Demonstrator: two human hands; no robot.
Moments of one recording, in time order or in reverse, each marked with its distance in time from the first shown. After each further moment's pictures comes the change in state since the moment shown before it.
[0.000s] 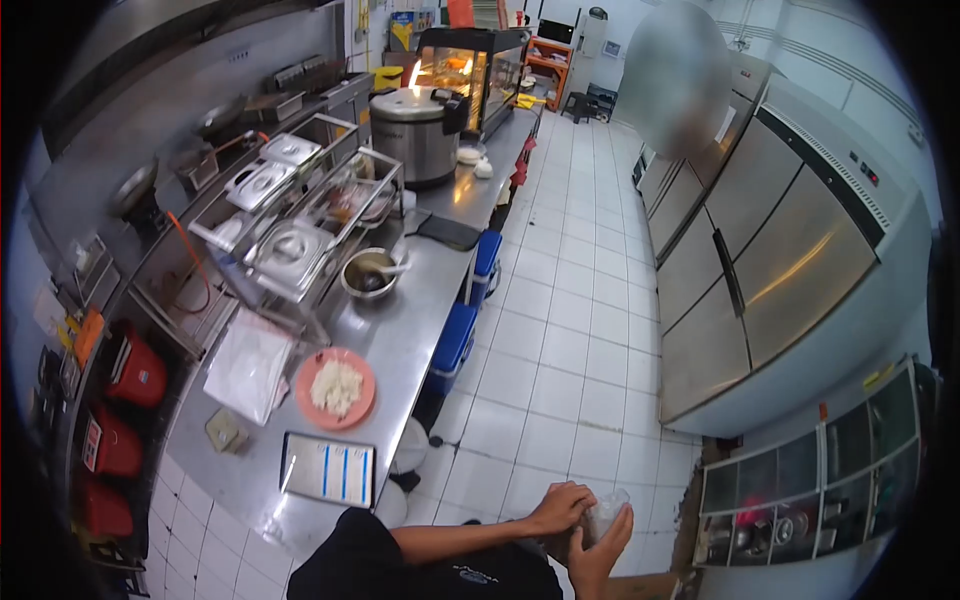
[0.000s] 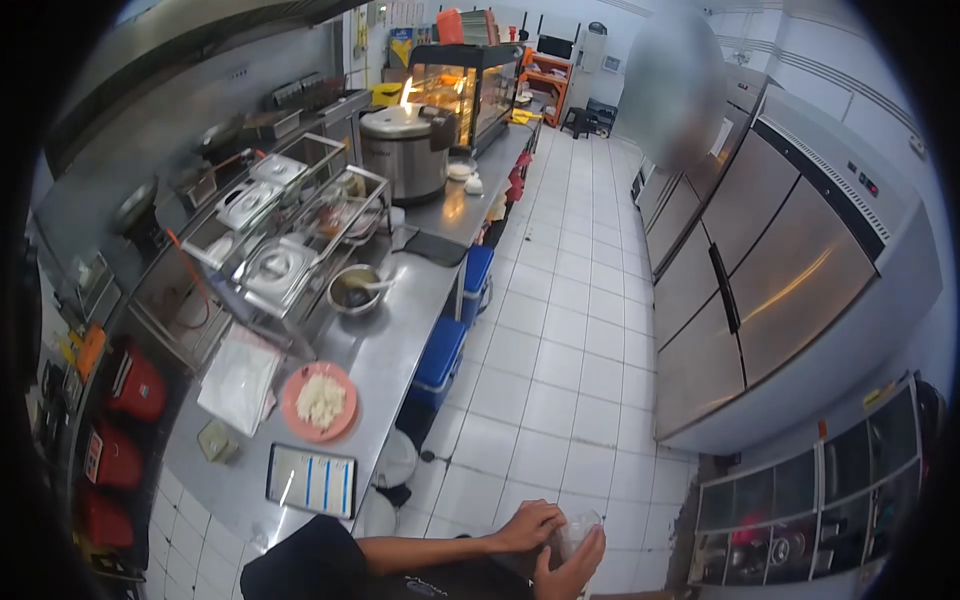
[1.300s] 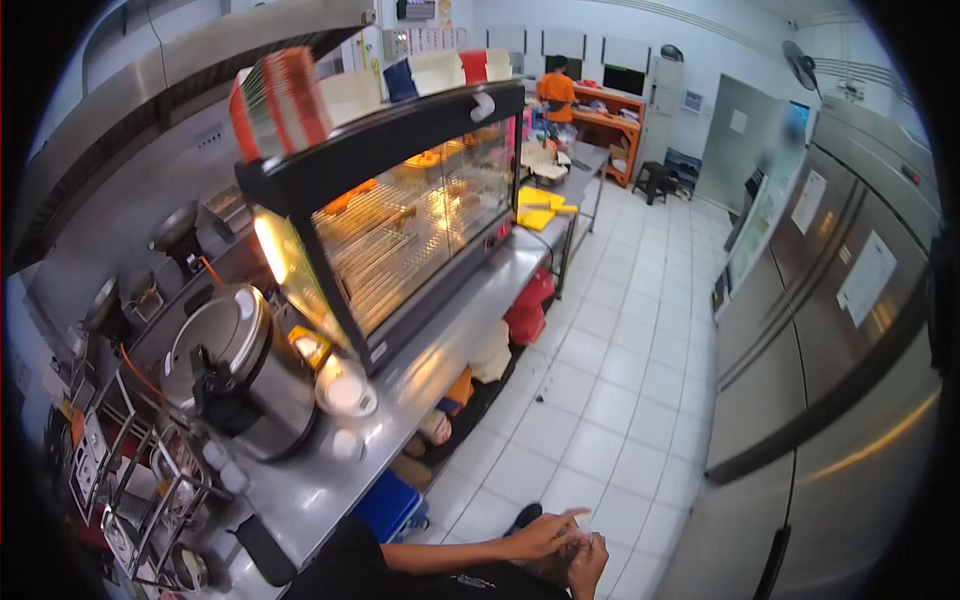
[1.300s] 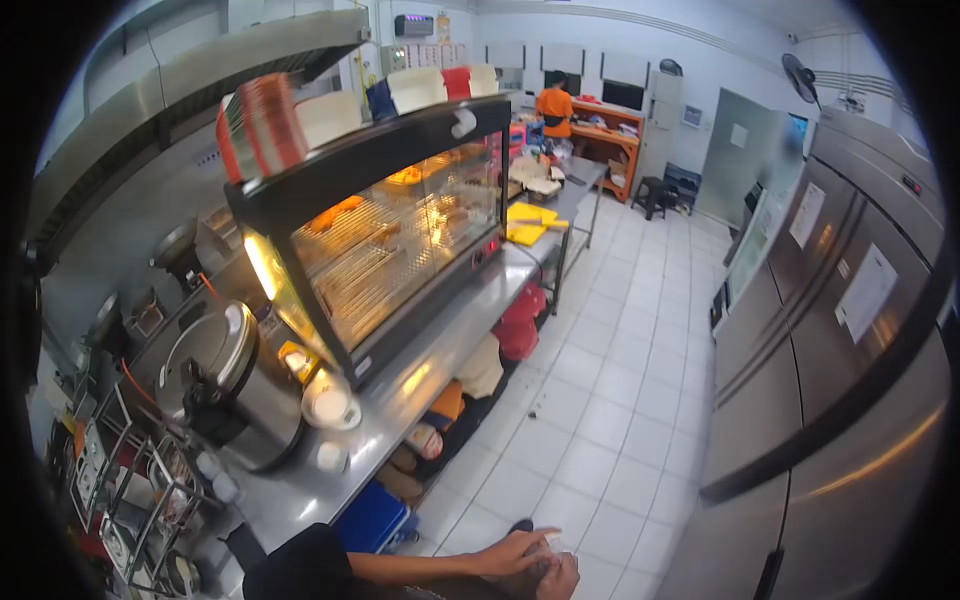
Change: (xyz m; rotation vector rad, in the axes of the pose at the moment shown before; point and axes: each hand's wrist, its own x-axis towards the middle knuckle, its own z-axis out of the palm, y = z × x) left_hand 1.099 -0.291 -0.426 -0.126 0.029 -0.173; right_hand 1.224 0.037 0.391 0.585 -0.162 -0.132
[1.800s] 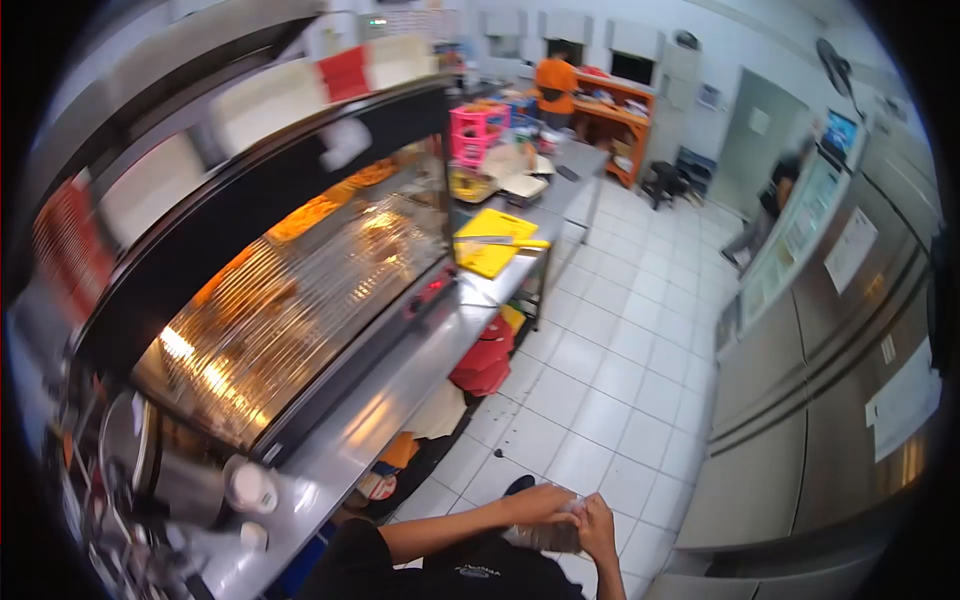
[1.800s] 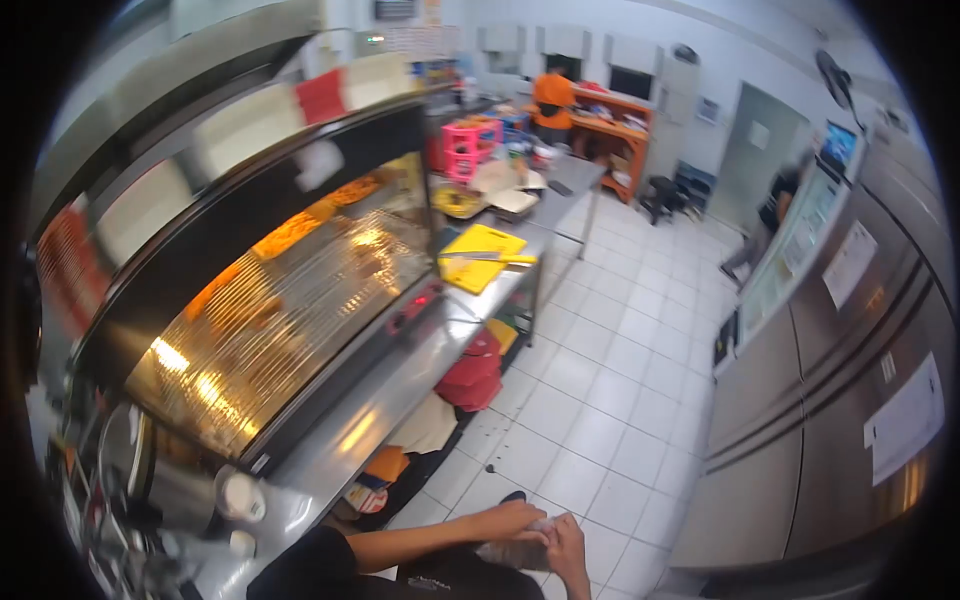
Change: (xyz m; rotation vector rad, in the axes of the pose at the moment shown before) left_hand 0.446 -0.030 -0.203 0.586 -0.132 0.163; right_hand 0.517 0.065 0.026 -0.073 -0.432 -0.160
